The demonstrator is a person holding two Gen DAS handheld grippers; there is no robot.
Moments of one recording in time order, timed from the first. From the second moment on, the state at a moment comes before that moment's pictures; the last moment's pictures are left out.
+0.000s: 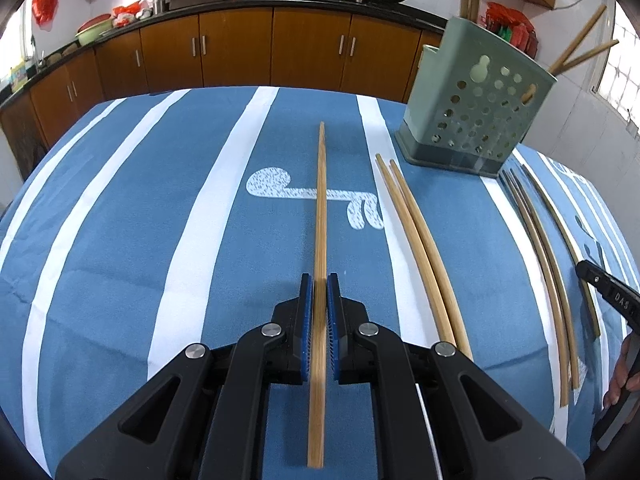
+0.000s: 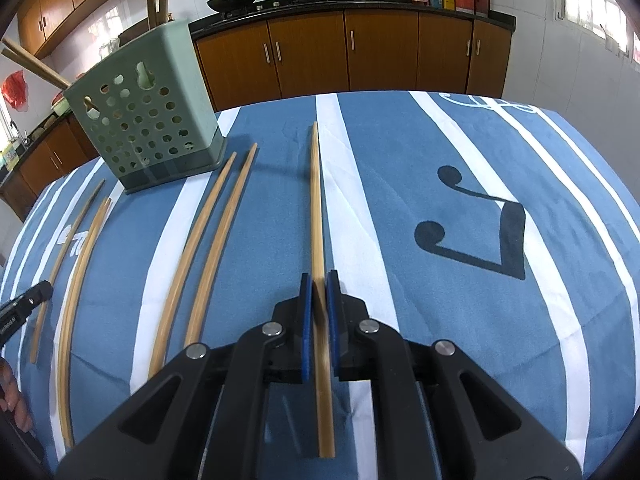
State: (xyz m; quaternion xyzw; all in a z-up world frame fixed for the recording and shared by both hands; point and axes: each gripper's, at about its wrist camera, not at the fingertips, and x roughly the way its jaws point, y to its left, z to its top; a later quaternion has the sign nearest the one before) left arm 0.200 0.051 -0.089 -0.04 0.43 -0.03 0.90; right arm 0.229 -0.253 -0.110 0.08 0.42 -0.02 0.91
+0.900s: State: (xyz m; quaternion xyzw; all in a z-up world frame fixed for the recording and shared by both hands) left arm 0.175 0.057 -0.027 -0.02 0.36 -0.03 0.93; right arm 0.191 -0.273 -0.048 0.07 0.35 -0.02 0.94
